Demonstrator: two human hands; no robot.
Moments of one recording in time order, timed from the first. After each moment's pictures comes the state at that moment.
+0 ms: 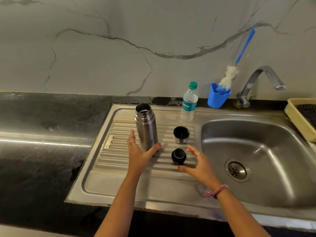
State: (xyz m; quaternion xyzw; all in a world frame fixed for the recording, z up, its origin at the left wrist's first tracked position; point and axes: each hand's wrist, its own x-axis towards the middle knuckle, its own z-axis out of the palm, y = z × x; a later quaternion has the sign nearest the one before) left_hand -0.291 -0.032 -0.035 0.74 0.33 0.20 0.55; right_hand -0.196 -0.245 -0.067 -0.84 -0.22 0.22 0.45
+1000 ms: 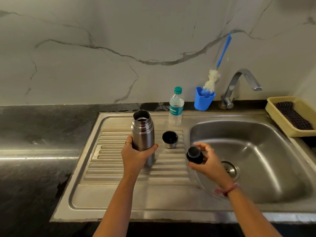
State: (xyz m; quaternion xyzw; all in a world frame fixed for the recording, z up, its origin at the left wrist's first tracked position) left_hand -0.271 -0.051 -0.005 0.74 0.30 0.25 0.55; right_hand -0.173 -0.290 -0.036 -0.79 -0.18 0.19 0.56
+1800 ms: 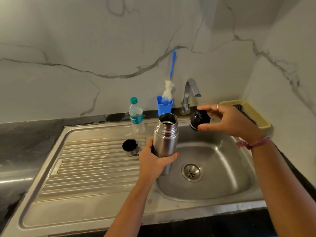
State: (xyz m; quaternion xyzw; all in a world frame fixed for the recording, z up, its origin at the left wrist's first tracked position) left_hand -0.218 -0.236 0.034 0.77 0.16 0.18 0.59; right_hand -0.087 -0.447 0.148 -0.86 -0.31 0.07 0.41
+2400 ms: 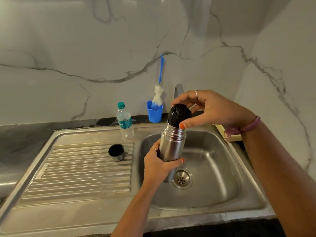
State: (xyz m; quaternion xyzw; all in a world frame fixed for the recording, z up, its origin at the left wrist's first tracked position) left_hand -0.187 -0.302 0.031 0.78 0.16 0.17 0.58; right_hand -0.075 -0.454 0.208 -0.78 -0.45 0.14 0.42
